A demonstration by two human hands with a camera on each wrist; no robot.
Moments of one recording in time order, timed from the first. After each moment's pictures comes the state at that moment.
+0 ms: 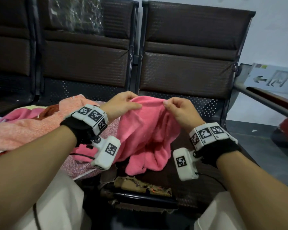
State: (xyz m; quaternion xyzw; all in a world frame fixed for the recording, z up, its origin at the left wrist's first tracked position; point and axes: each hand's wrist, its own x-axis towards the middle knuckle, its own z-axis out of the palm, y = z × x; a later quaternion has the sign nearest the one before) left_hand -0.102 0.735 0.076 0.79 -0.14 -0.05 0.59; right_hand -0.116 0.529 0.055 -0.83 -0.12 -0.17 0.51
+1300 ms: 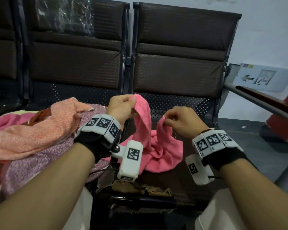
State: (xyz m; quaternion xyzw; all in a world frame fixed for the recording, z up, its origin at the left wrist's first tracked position) left_hand -0.116 0.707 0.075 0.67 -0.02 0.02 0.74; right_hand -0.148 0.517 0.069 -0.96 -0.13 -0.14 0.21
